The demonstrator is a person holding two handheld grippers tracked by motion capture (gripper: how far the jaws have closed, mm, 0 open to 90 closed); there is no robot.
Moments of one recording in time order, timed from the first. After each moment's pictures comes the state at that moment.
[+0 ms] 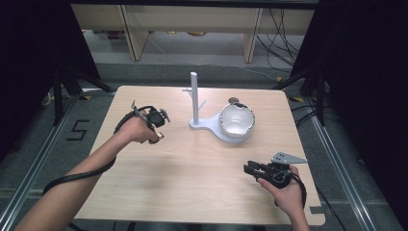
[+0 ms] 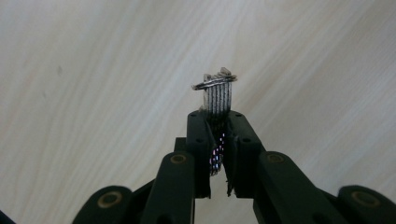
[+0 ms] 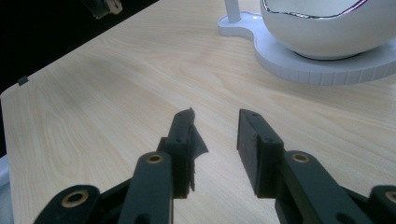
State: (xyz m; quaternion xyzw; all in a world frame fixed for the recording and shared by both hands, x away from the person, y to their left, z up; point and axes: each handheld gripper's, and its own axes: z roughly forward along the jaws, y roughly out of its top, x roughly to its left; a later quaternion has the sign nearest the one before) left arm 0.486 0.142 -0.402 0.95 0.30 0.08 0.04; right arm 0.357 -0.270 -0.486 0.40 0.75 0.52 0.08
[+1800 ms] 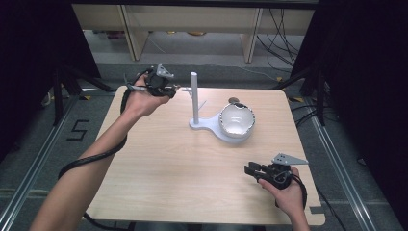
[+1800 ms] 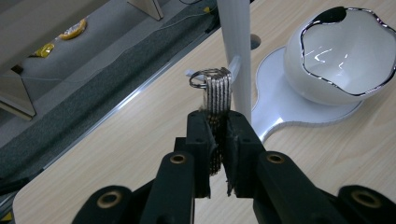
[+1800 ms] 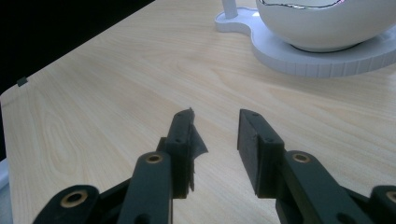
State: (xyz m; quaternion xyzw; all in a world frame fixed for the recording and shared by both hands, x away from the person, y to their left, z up) left arm 0.515 0.124 -0.311 0.84 0.33 0.26 0.34; right arm 0.357 -0.273 -0.492 0.40 0.75 0.52 0.08
